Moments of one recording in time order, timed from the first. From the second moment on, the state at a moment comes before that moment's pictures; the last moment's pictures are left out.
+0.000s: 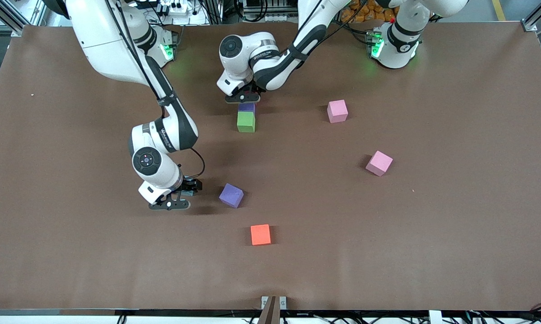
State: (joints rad) left arm -0.92 0.74 -0.35 -1.65 0.11 2.27 -1.28; right arm 0.46 0.63 -0.13 -1.80 0.06 2.38 0.27
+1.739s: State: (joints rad) left arm -0.21 0.46 -0.31 -1.81 0.13 2.10 -1.28; right arm 0.80 0.43 -0.13 -2.04 0.20 2.52 0.63
